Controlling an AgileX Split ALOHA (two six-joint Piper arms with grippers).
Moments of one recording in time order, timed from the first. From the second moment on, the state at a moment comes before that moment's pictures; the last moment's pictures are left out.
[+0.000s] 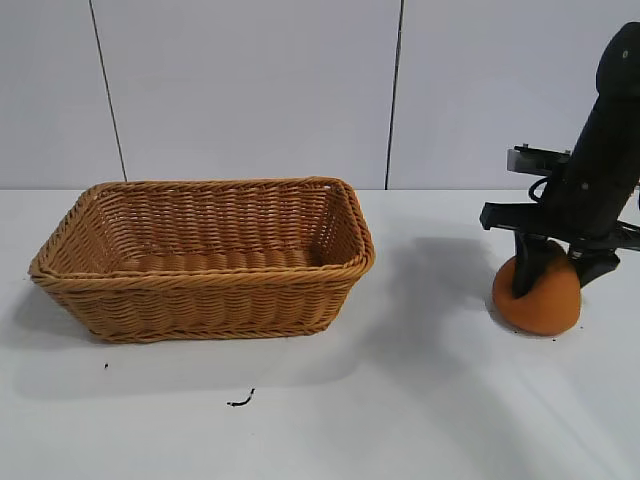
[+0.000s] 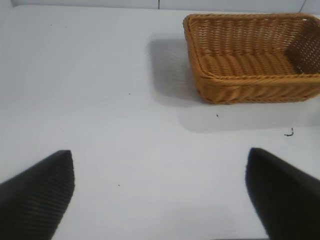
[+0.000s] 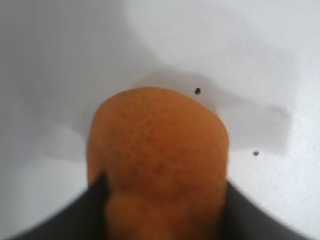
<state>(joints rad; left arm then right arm) -0.03 -0.01 -0.50 0.01 1.06 -0.04 0.02 2.07 -1.50 0.16 0.90 -0.06</state>
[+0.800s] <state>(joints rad) -0.03 -0.01 -0.50 0.01 1.06 -0.04 0.16 2.03 -1.95 0.14 1.12 -0.03</state>
